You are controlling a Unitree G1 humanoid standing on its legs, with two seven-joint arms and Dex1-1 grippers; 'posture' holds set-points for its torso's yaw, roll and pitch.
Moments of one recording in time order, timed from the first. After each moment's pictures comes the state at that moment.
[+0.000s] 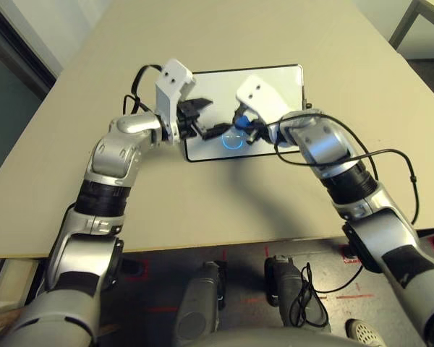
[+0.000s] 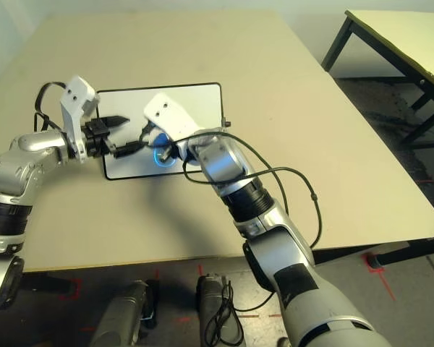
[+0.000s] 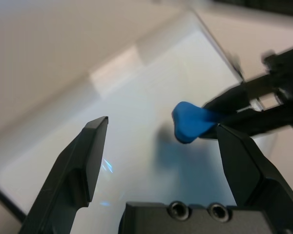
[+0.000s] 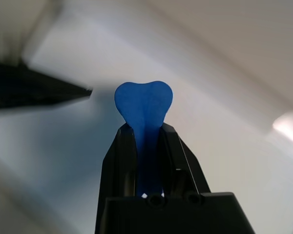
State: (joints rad) left arm -0.90 0.48 0.08 0.22 -0.27 0.34 -0.63; right arm -1.18 -0.17 0.11 0.17 0.00 0.87 0.47
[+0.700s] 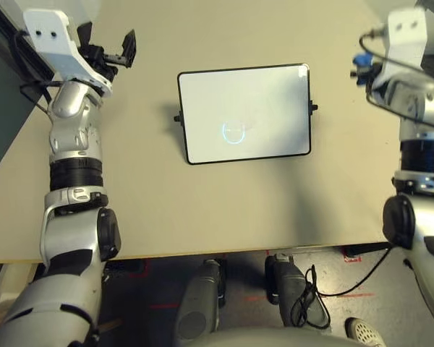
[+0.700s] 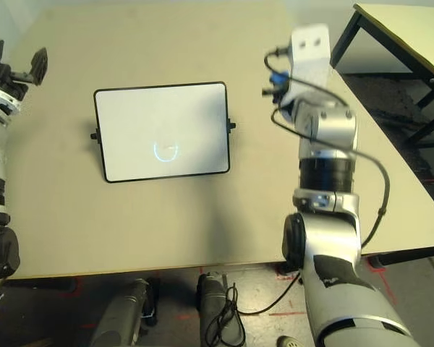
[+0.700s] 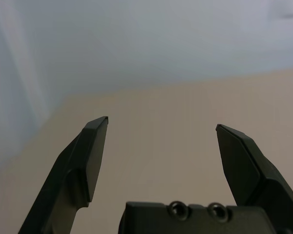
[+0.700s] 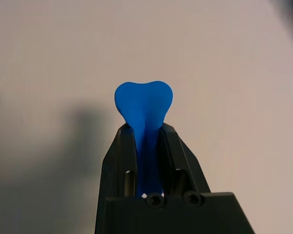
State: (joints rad) left arm -0.84 0.57 0.31 0.68 -0.19 -0.08 -0.31; right arm -0.83 -0.41 -0.22 0.33 0.02 0.96 0.17
